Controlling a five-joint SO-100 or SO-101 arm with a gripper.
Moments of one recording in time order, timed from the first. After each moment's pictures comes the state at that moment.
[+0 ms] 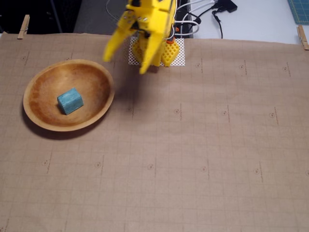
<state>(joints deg) 6.0 165.8 128.9 76.5 95.7</state>
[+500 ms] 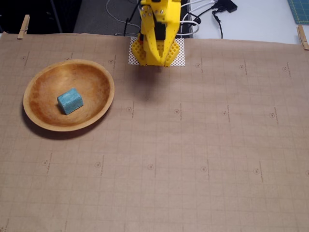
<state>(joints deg) -1.5 185.4 141.2 88.9 95.8</state>
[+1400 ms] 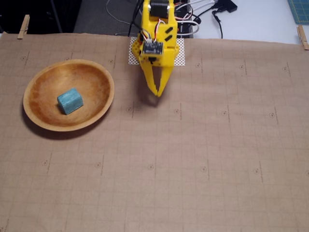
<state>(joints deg) -1.4 193.2 174.3 75.8 95.8</state>
